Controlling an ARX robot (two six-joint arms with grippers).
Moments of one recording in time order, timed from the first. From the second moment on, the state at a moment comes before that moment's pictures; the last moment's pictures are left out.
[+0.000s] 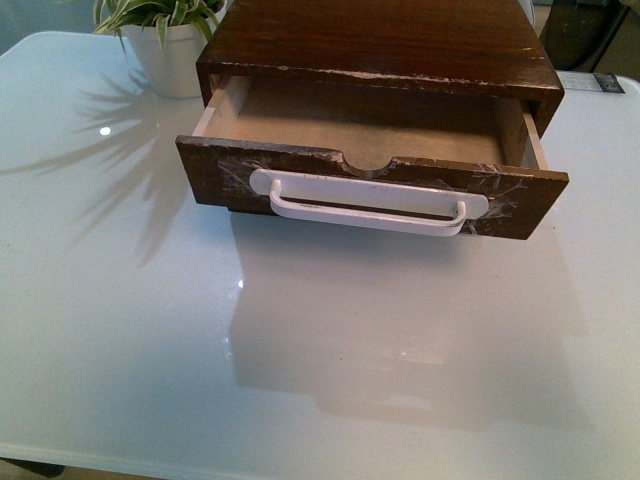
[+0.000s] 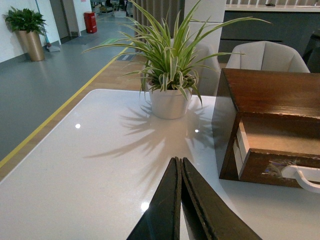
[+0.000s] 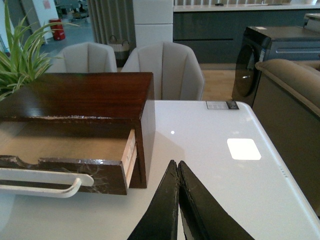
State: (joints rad) left arm 0.00 0.04 0.01 0.02 0.00 -0.01; right arm 0.00 0.01 0.02 0.00 0.00 -0.01
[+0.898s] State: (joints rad) left arm 0.00 0.01 0.01 0.00 0.00 -0.01; right arm 0.00 0.01 0.02 0.00 0.00 -0.01
